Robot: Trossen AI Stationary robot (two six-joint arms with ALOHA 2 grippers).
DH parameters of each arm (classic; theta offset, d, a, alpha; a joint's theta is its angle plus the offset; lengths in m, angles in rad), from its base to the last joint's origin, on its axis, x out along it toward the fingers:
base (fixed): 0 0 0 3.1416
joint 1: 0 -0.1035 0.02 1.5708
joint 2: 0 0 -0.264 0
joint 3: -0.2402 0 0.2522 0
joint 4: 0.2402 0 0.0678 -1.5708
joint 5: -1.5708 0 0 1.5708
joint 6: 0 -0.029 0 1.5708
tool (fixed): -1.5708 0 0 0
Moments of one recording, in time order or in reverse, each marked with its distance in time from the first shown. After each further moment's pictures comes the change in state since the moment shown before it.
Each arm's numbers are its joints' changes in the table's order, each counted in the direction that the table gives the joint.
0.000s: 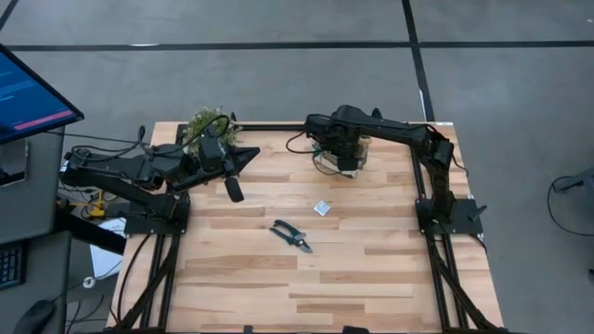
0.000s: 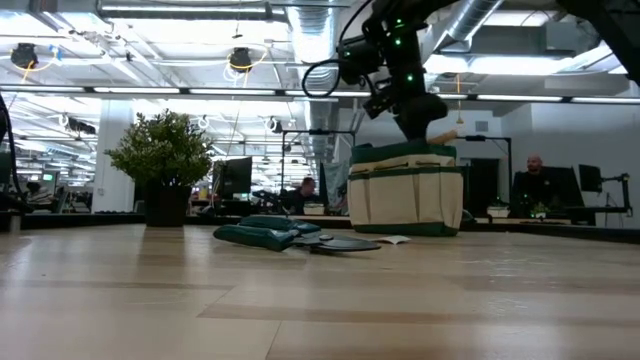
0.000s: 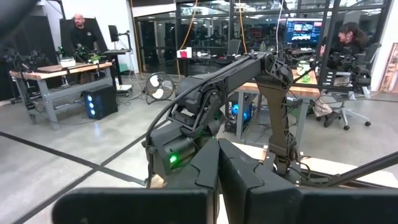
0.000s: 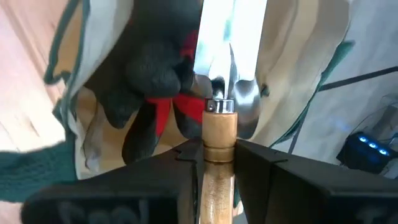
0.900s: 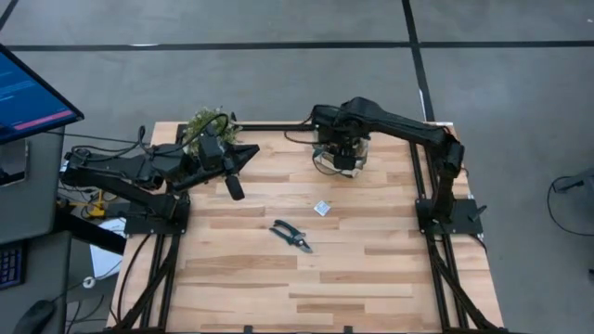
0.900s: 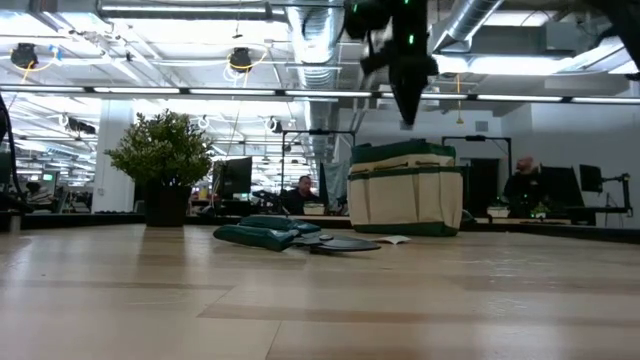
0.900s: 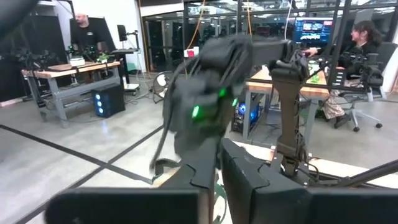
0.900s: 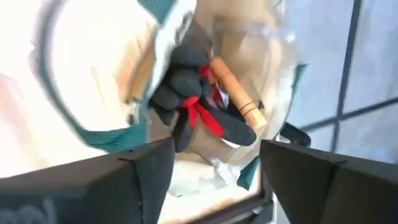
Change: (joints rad) left arm 0.000 0.000 0.000 0.001 -0.032 0.000; right arm -0.038 -0.090 -0.111 0.030 -0.138 -0.075
